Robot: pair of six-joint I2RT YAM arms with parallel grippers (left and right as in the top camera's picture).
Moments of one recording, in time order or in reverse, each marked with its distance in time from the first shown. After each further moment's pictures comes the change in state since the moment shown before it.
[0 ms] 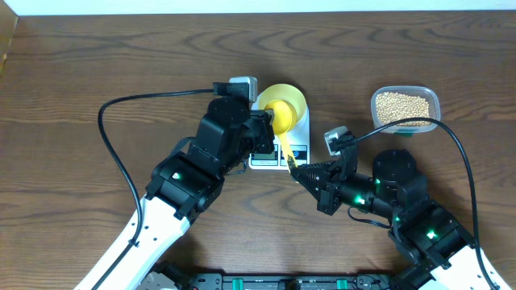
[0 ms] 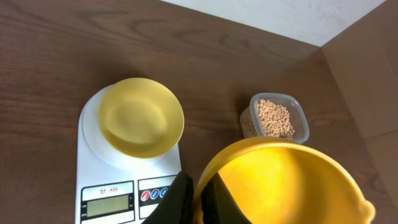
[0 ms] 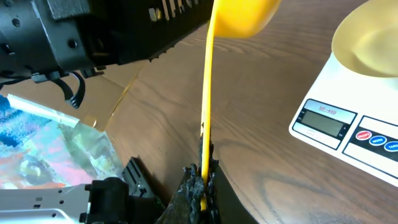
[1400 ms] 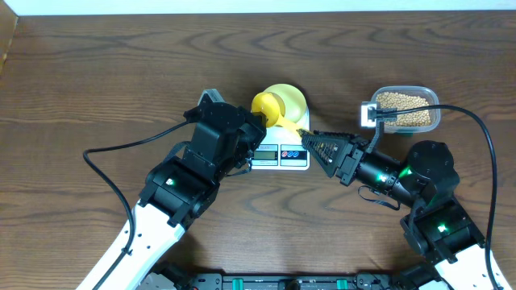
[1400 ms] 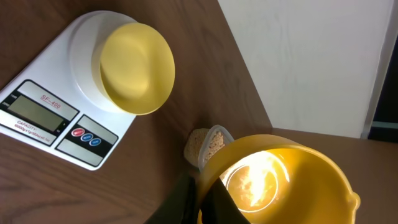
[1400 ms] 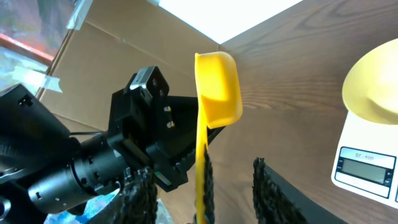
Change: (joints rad) left arm 0.001 -0.038 0.000 -0.065 -0.050 -0.805; right arm -0.169 -0.005 0.006 0.247 -0.073 0.353
